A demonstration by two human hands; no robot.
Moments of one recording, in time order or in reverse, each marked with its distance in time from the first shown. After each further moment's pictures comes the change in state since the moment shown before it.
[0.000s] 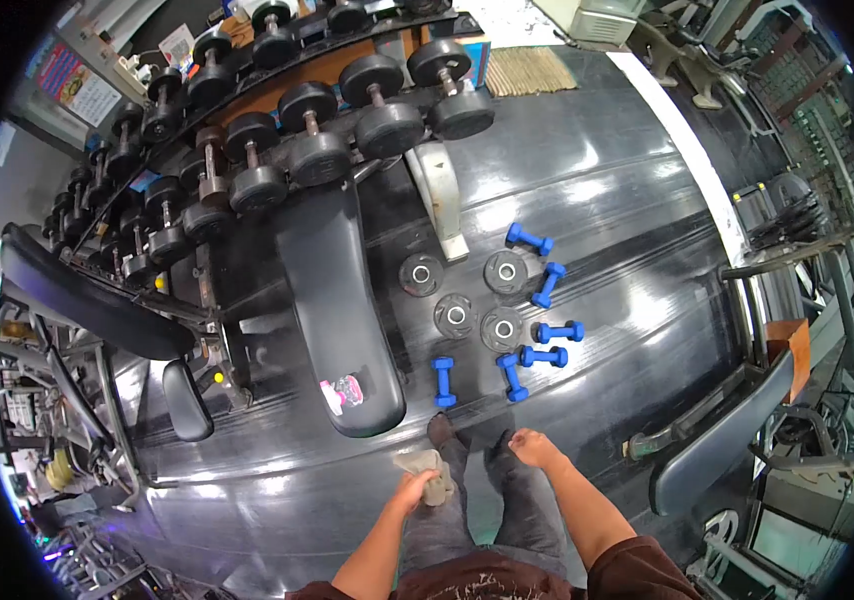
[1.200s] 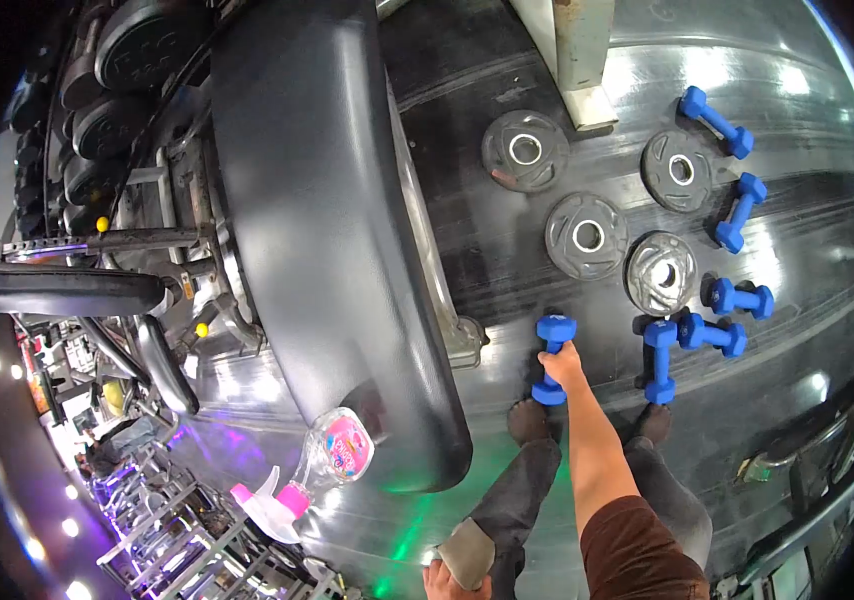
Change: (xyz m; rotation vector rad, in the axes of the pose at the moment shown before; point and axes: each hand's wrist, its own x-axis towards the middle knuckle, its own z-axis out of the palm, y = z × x) left_hand 0.123 -0.128 -0.011 1.000 0.566 0.439; right_hand 0.496 0.044 0.315 0.379 -0.010 0.218
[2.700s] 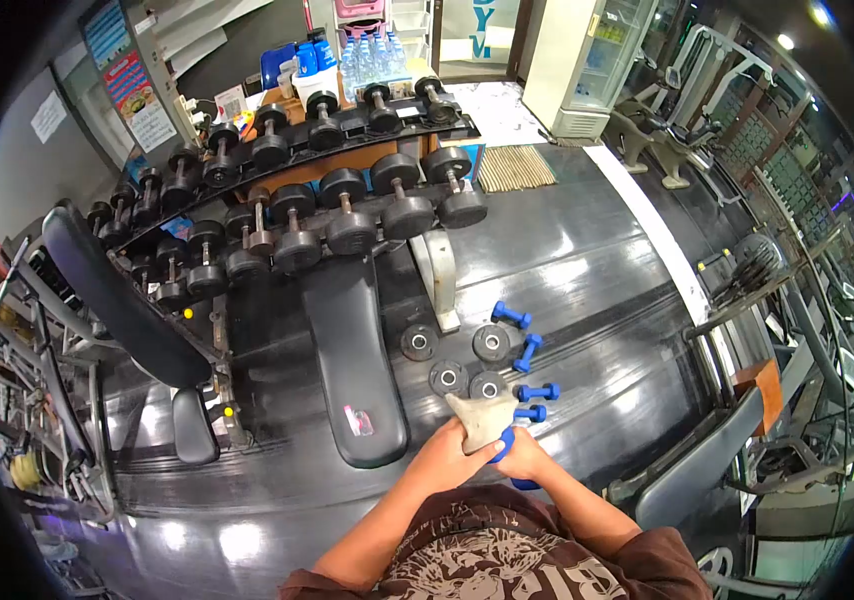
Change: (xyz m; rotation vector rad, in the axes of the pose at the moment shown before) left_hand -0.118 0.288 -0.506 -0.687 -0.287 0.818; right_hand -0.746 -0.234 -0.320 -0.174 0.110 -0.945
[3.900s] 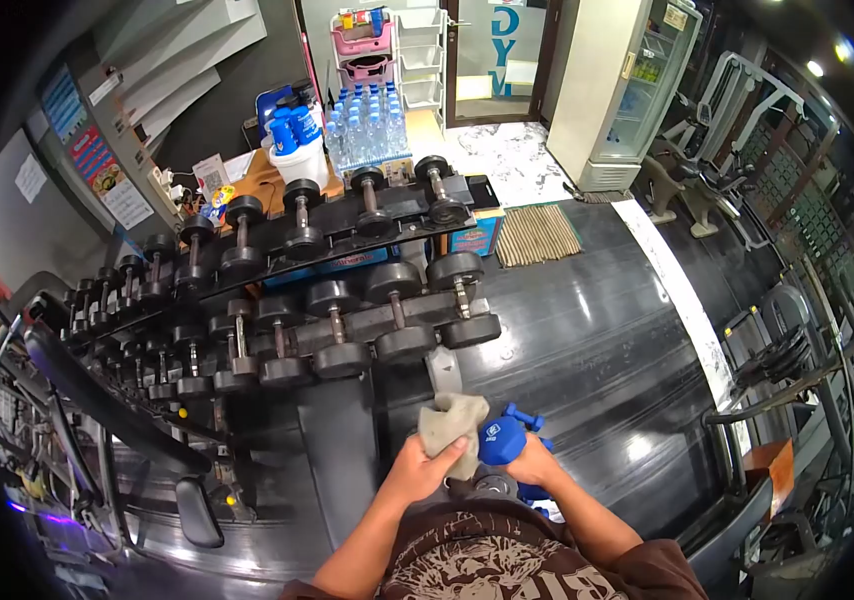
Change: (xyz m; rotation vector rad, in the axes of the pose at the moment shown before) left_hand 0.377 0.024 -0.163 -0.353 0.198 -0.050; right_hand 0.387 0.010 -0.220 -0.037 -0.037 0.042
